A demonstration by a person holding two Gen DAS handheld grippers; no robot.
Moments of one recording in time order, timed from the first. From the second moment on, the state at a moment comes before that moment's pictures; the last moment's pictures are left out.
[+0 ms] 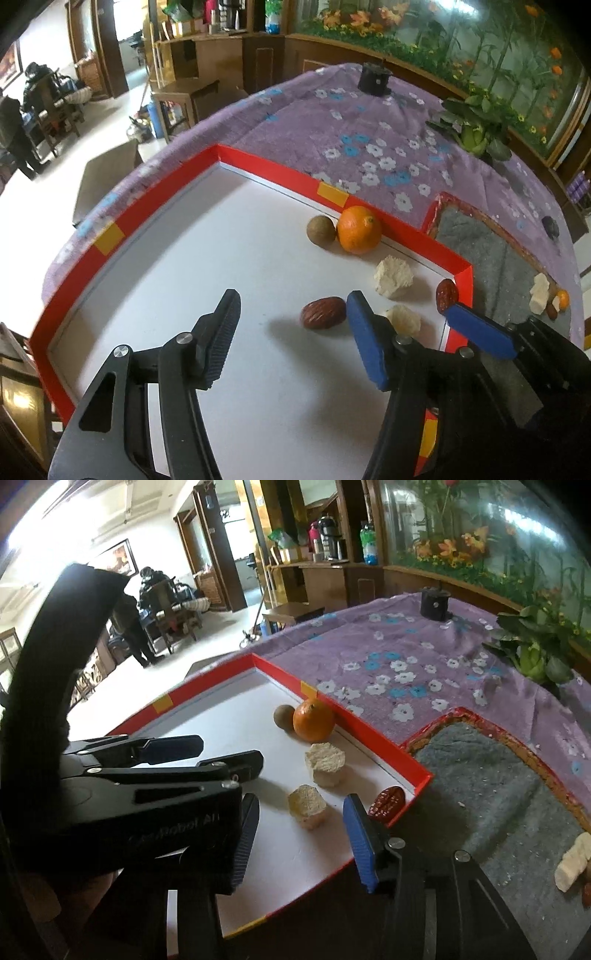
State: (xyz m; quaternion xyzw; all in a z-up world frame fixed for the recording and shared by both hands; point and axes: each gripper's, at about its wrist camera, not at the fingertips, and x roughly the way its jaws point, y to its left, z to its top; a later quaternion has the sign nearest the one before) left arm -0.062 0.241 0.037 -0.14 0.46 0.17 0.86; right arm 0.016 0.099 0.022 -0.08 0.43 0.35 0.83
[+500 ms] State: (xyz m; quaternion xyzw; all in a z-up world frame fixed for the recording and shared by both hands) left arm -0.071 0.185 0.061 -0.12 0.44 0.13 0.88; right arm -0.014 0.030 0.049 -0.03 0.40 0.31 0.86
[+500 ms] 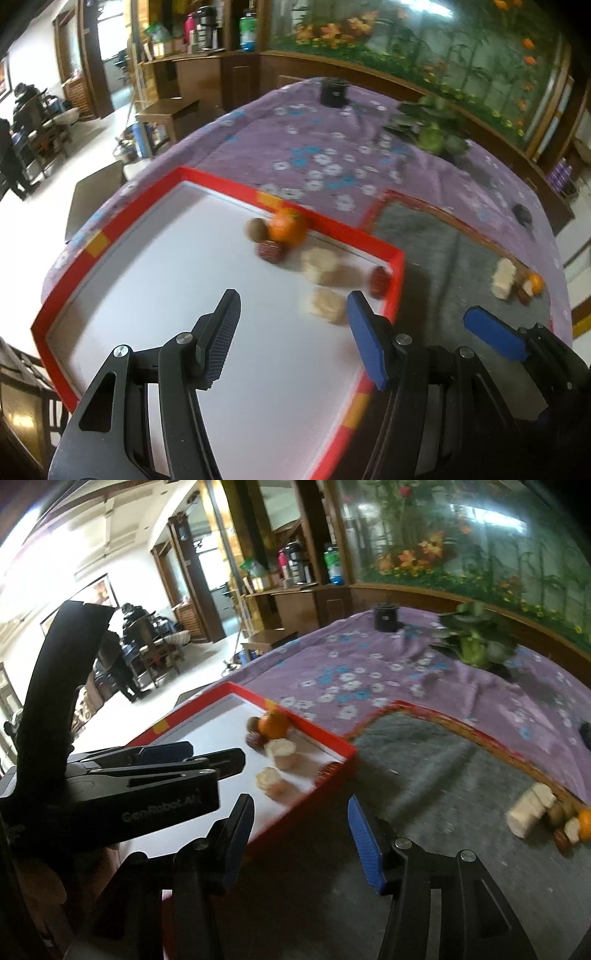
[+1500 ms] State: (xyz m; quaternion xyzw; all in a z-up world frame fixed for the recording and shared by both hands) left arm 0.012 0.011 0.028 -0.05 0.50 -0.07 0.86; right arm -0.024 -0.192 0.028 0.04 0.43 0.12 0.89
